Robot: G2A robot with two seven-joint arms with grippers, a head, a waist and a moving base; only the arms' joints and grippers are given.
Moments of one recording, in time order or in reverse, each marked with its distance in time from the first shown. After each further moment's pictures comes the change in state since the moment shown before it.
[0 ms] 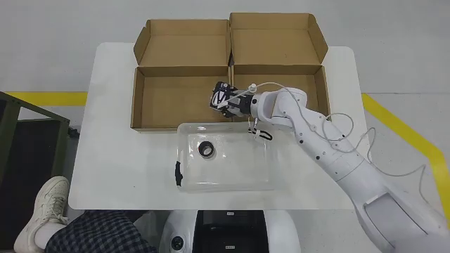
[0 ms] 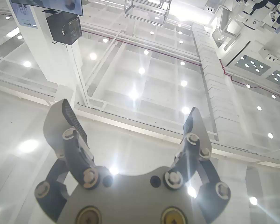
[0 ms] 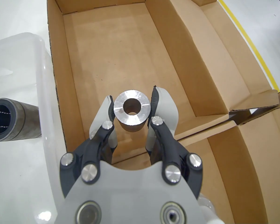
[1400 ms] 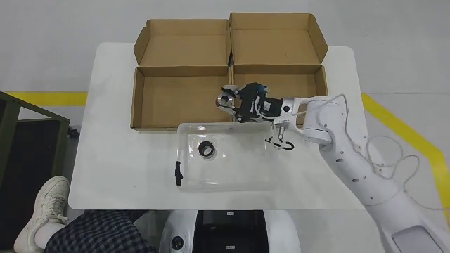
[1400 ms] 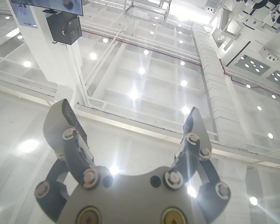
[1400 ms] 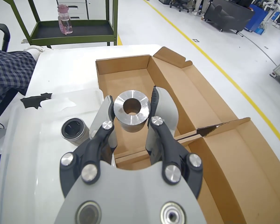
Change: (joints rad) left arm 0.000 0.000 0.000 0.000 0.000 0.000 0.000; right arm -0.207 0.159 0.236 -0.358 0.104 -0.101 -0.128
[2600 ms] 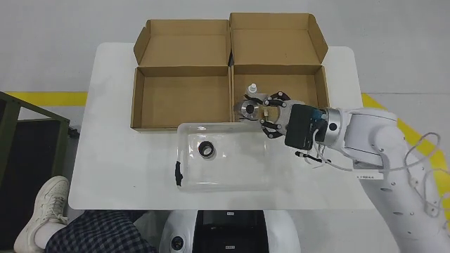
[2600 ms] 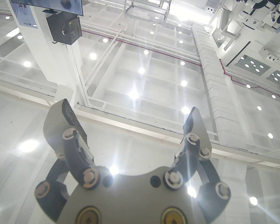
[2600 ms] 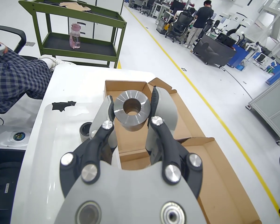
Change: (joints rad) left arm 0.000 0.000 0.000 0.000 0.000 0.000 0.000; right arm -0.258 0.098 0.350 -0.402 -0.007 -0.178 -0.016
